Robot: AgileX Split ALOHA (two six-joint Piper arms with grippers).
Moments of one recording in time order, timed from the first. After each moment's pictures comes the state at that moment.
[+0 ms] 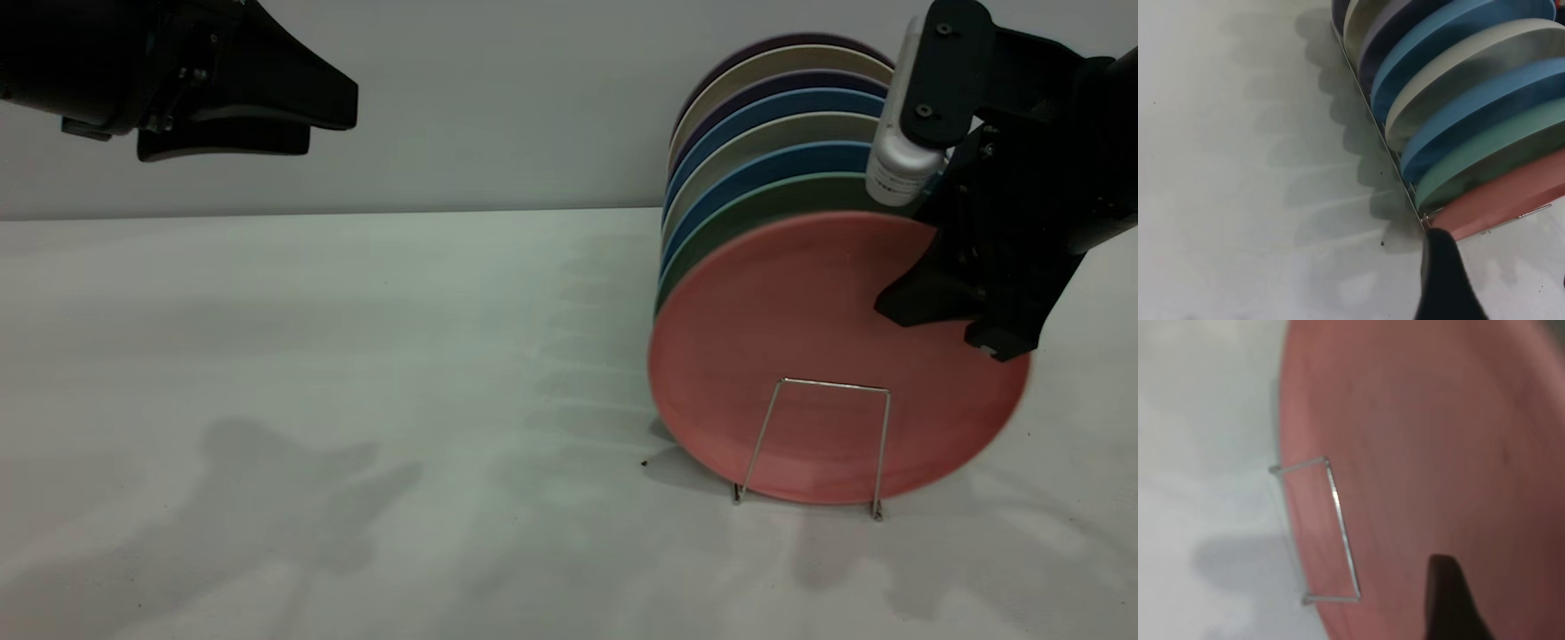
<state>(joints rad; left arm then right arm) -0.10 1.59 -0.79 -1.53 0.51 1.39 0.25 1.71 -0.78 1.22 0.16 -2.12</state>
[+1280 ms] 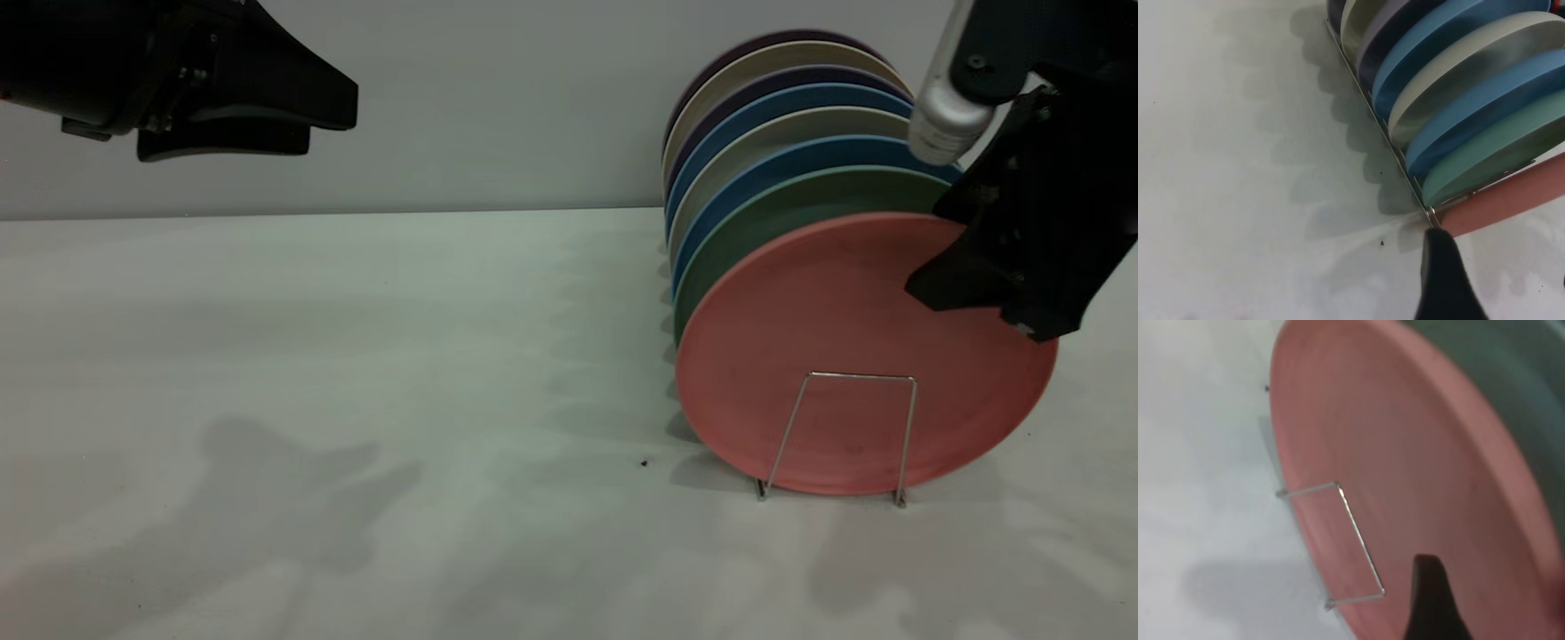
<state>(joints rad) -0.10 1.59 -0.79 -1.53 0.51 1.39 0.25 1.56 -0.69 1.24 0.14 -2.05</state>
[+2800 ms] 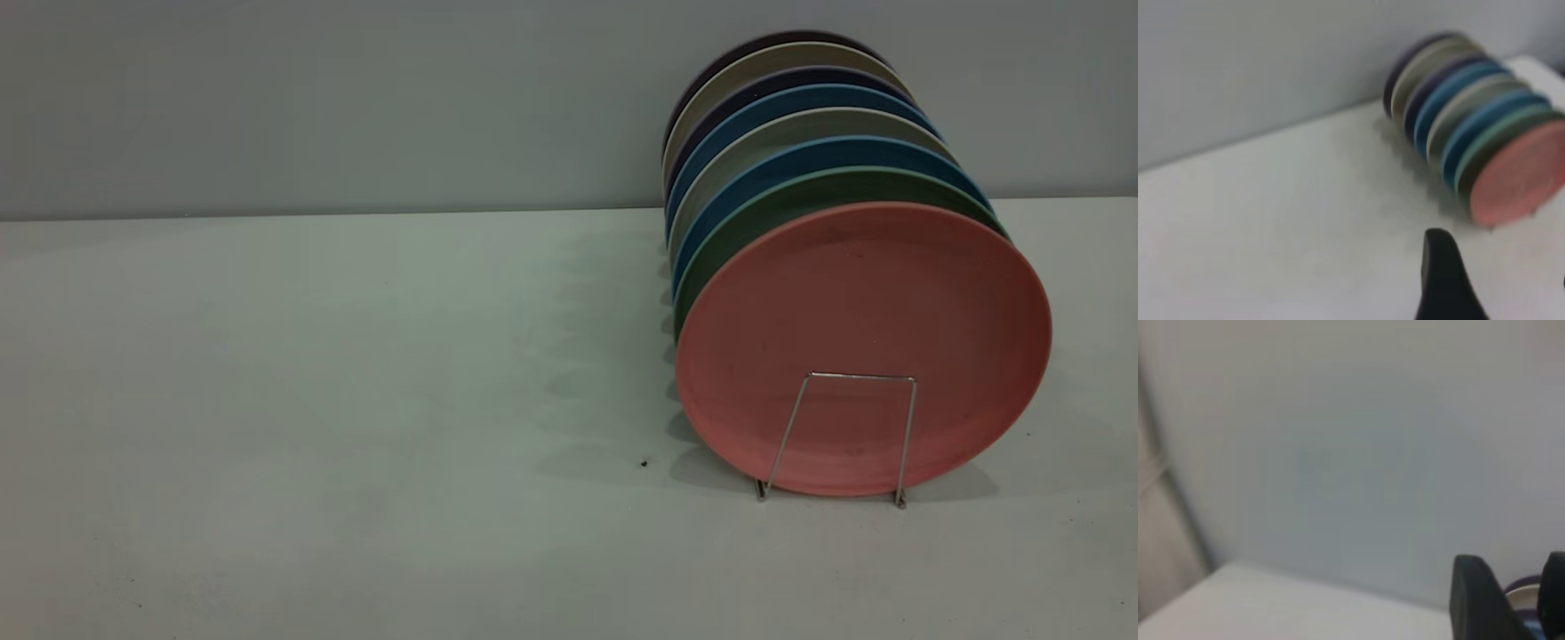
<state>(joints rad) -0.10 0.52 -0.79 -0.46 0.76 0.41 0.25 0.60 -0.50 1.61 0.30 -1.49</state>
